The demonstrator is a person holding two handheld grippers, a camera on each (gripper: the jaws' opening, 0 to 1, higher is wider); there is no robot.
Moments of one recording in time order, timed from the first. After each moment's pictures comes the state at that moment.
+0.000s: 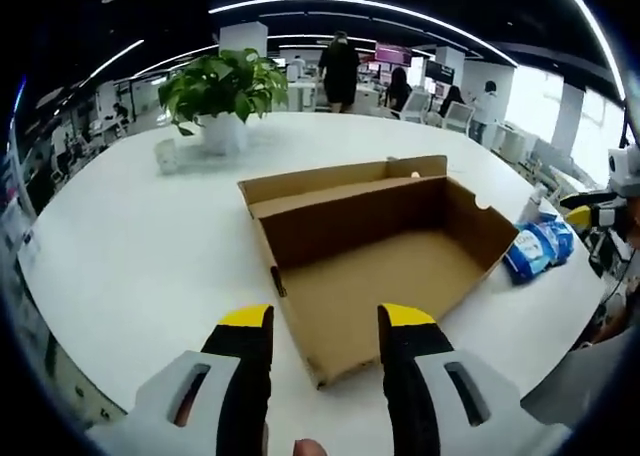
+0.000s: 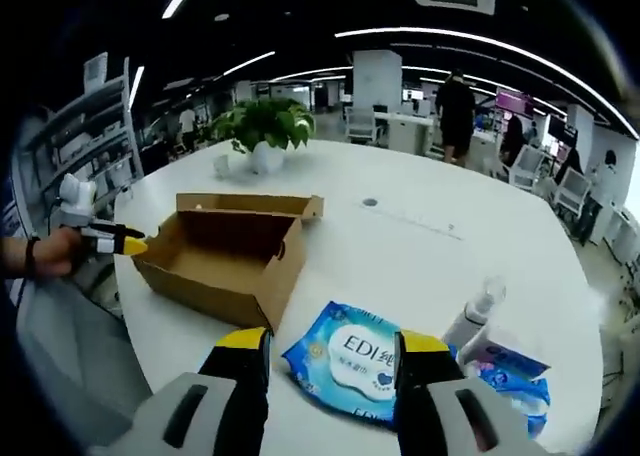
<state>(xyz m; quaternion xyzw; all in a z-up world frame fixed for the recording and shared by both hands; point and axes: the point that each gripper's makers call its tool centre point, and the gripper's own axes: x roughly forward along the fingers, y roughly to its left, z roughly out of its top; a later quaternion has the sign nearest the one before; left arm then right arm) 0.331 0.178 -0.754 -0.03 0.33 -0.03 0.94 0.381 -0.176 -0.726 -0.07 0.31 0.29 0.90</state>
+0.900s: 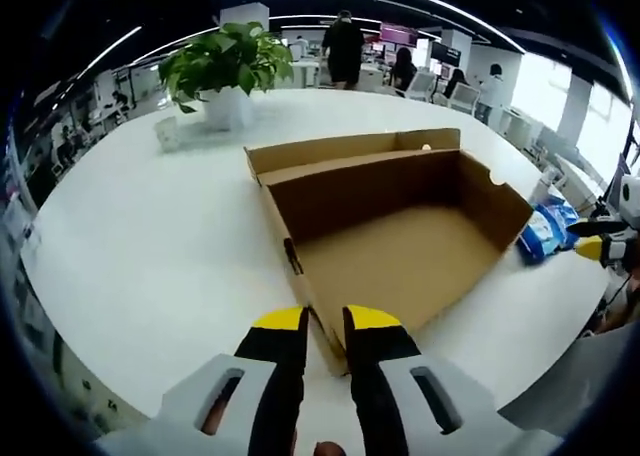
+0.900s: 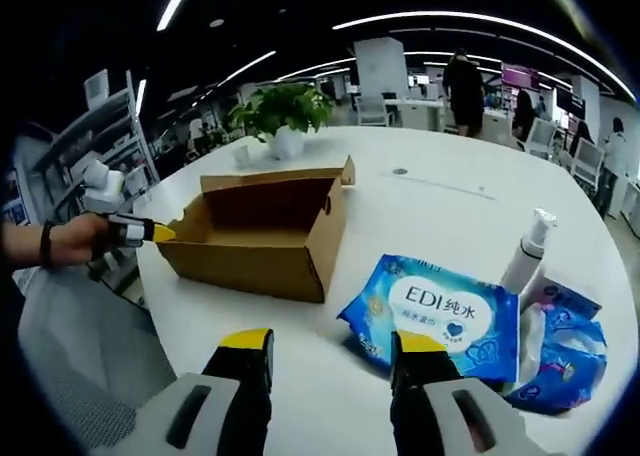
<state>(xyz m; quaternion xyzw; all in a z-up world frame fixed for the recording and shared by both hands) 0.325 0.191 -0.777 -0.02 0.37 -0.02 0.93 0.357 -0.144 -0.765 -0.03 0.33 0.32 0.88</state>
